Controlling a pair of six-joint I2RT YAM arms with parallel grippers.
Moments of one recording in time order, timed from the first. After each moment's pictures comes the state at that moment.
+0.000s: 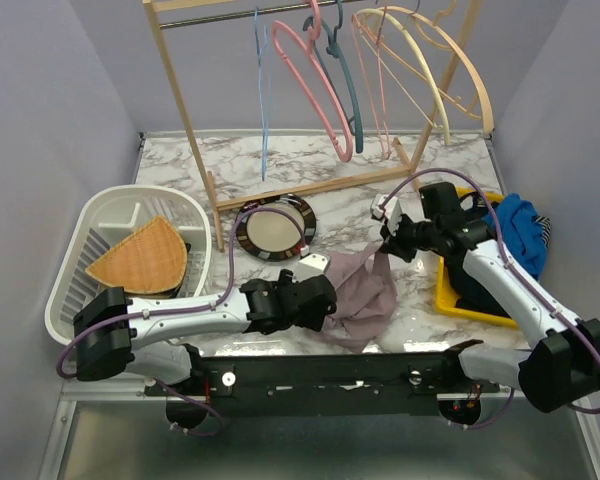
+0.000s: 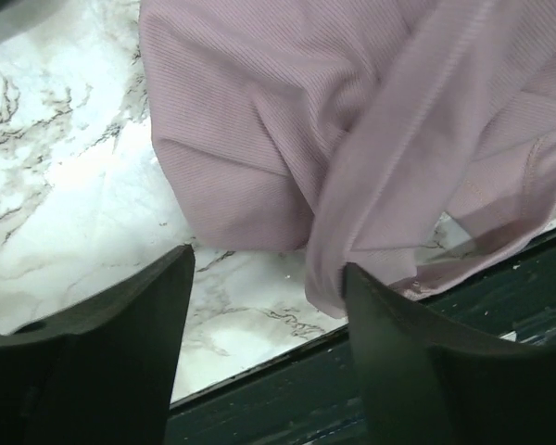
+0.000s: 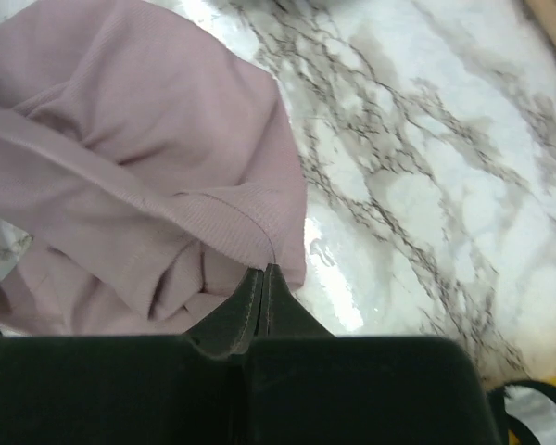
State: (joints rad) left arm -1.25 1.30 0.87 -0.58 -0.42 -0.76; right arm 0.34 1.22 0.95 -0.62 -0.52 -0.68
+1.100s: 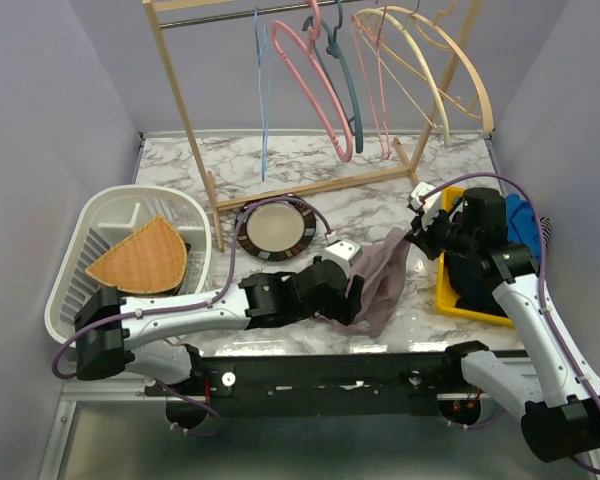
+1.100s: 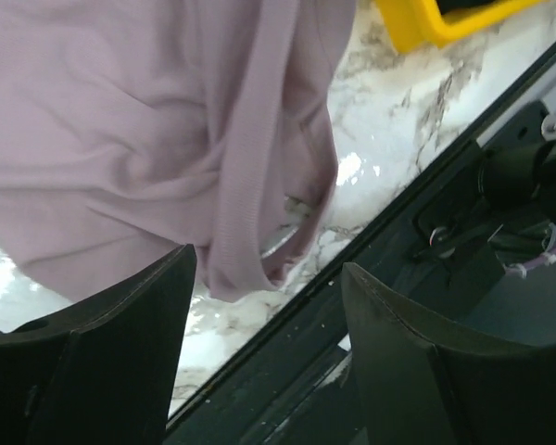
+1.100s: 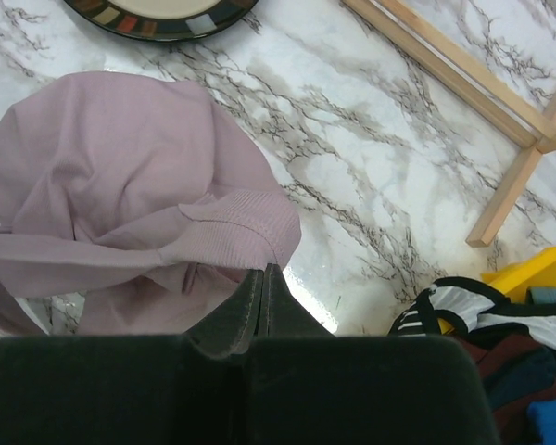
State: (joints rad) left arm -1.25 1.29 0.98 -0.33 -0.25 -0.61; right arm 0.20 0.94 0.94 -0.63 -0.47 -0.54
